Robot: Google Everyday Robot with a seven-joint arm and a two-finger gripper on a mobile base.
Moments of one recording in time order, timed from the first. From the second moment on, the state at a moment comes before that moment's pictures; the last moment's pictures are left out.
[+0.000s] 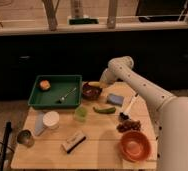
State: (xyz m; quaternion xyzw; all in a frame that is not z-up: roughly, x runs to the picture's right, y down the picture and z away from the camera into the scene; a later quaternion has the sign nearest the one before) arm 0.077 -0.025 0.921 -0.17 -0.16 0.04 0.97
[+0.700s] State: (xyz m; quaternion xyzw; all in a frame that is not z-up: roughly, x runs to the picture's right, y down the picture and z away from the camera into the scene) arm 0.041 -0.024 0.914 -0.22 -0.19 -0.09 0.95
